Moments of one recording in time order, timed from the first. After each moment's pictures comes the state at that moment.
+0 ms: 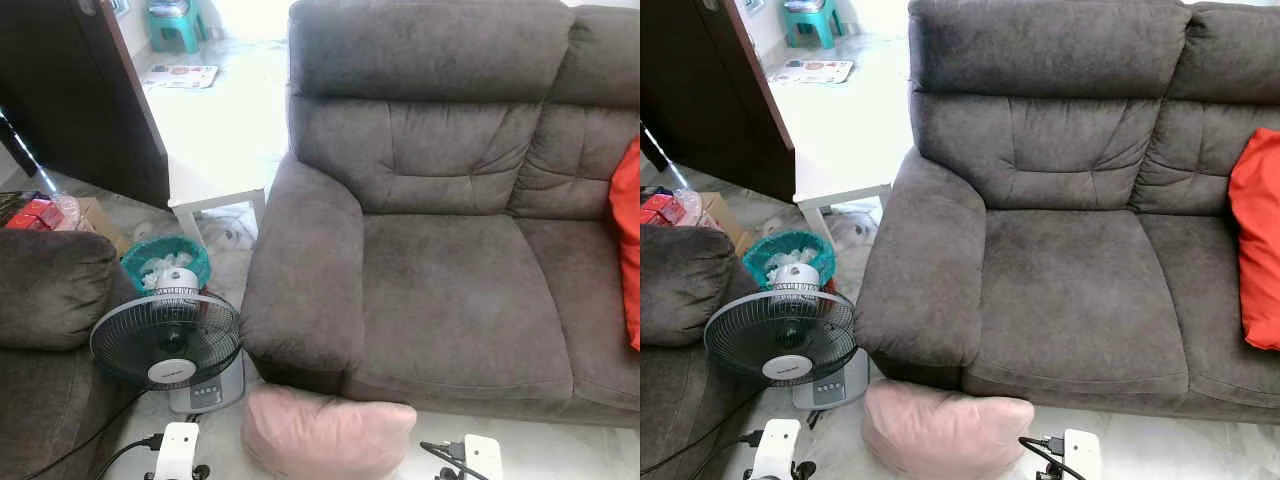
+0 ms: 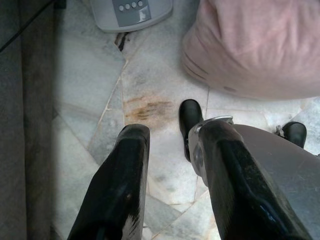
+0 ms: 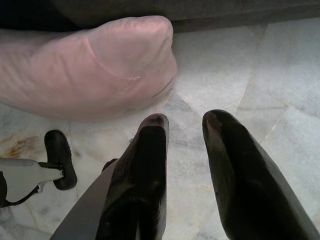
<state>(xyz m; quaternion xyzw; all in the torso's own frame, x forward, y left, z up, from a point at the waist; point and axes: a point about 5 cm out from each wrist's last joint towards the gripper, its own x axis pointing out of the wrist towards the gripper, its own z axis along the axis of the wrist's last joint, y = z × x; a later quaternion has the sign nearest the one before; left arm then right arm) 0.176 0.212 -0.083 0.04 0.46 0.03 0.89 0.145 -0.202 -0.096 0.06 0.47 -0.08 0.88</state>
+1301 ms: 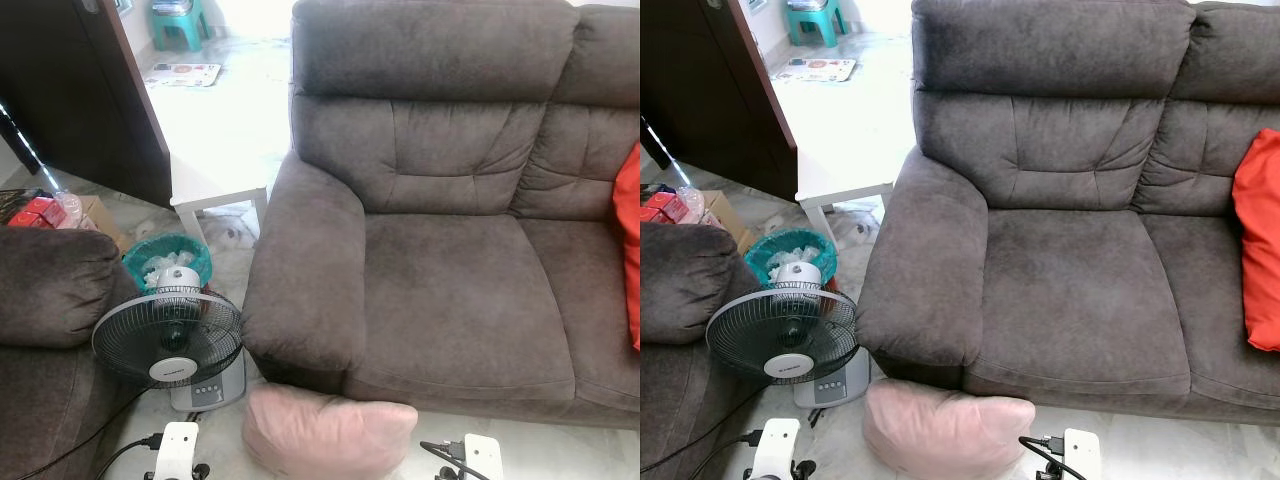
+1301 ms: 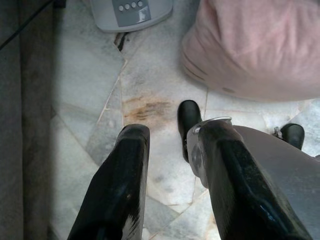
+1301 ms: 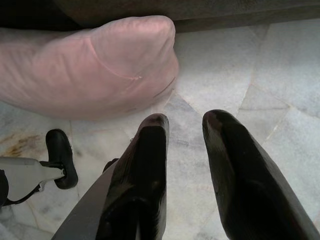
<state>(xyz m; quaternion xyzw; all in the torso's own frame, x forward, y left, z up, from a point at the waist) 0.177 0.210 -0.083 0.04 0.46 0.03 0.89 0.145 -0.202 -0.096 0.06 0.47 -0.08 0.88</state>
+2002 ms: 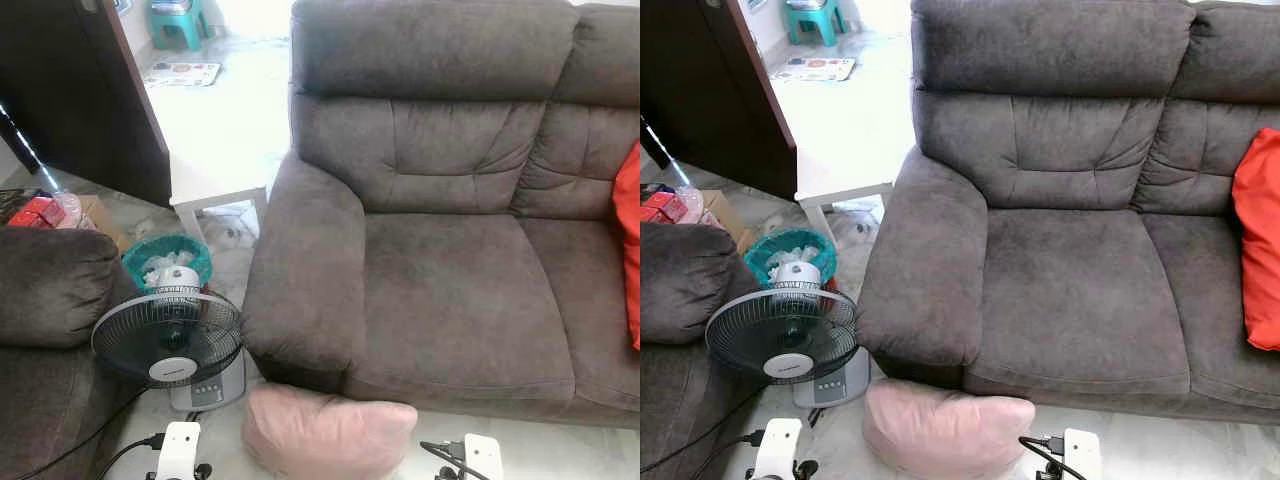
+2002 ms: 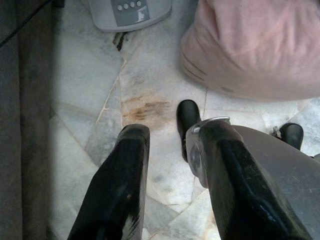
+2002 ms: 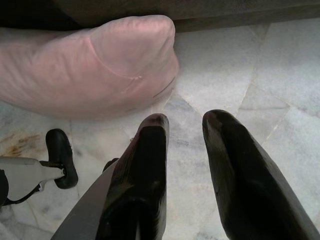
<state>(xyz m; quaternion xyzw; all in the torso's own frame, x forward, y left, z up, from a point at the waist) 0.177 0.210 -0.083 0.04 0.46 0.03 0.89 0.145 -0.202 -0.096 0.06 0.47 -0.08 0.88</state>
